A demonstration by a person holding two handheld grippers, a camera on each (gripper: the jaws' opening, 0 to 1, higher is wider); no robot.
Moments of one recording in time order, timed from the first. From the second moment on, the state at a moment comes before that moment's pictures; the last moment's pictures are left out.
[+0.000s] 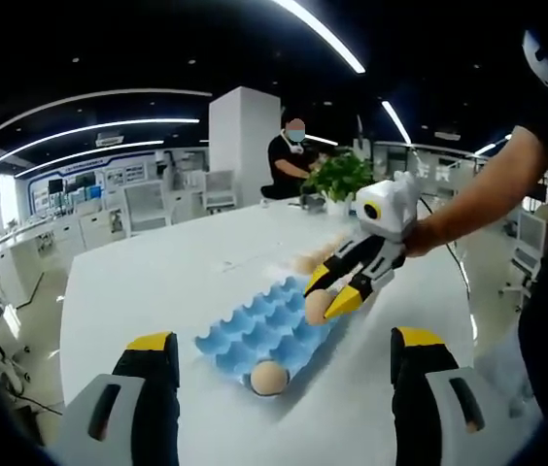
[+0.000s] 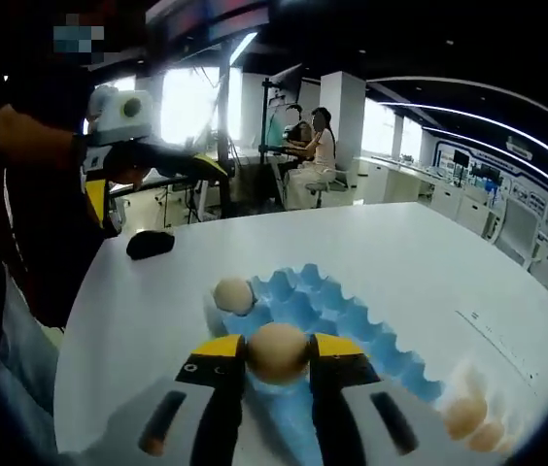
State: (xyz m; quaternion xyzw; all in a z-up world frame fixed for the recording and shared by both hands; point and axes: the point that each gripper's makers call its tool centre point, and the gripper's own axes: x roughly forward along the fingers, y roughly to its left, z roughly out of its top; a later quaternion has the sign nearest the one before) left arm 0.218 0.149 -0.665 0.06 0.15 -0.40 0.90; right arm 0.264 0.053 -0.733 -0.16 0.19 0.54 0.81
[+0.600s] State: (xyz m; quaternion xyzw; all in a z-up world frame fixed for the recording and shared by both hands) left arm 0.218 0.154 -0.669 0.06 0.16 -0.40 0.90; right arm 0.260 0.093 -0.750 -0.16 0.19 0.56 0.79
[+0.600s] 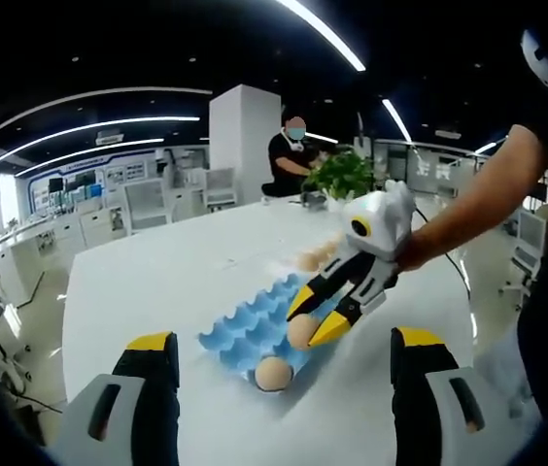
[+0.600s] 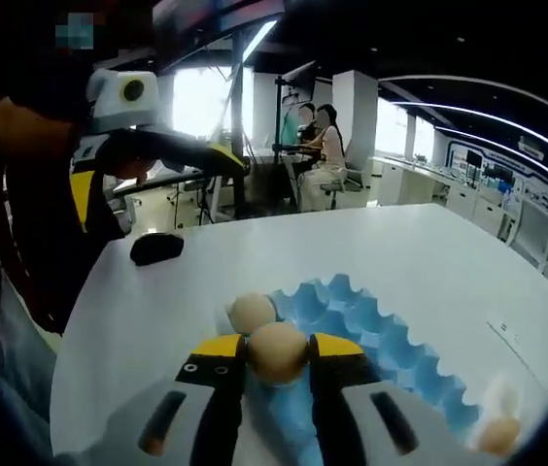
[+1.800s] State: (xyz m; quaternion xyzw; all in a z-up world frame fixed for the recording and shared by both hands) left arm 0.216 0.161 -0.664 0.07 0.16 -0.39 0.91; right arm 0.257 0.097 -0.765 -0.17 0.18 0.57 0.78
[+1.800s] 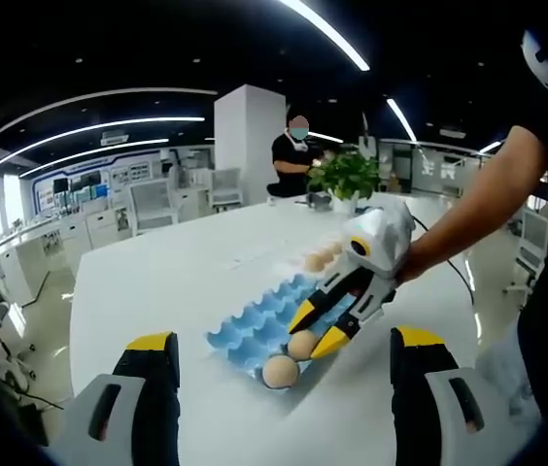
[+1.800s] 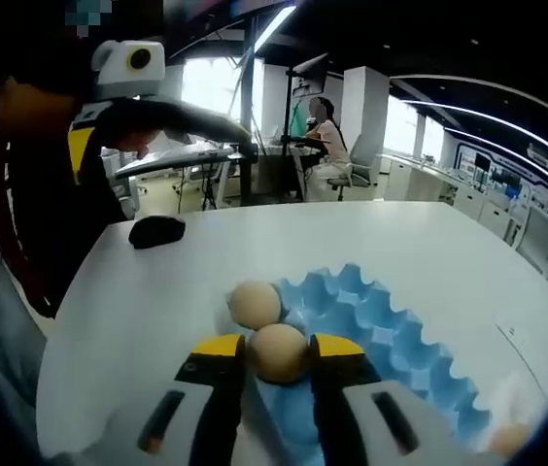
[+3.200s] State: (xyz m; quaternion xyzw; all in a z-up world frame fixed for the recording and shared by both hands) left arm 0.223 0.133 -0.666 0.07 0.15 -0.42 0.89; right arm 0.281 -0.039 -0.751 -0.14 0.20 0.47 0.85
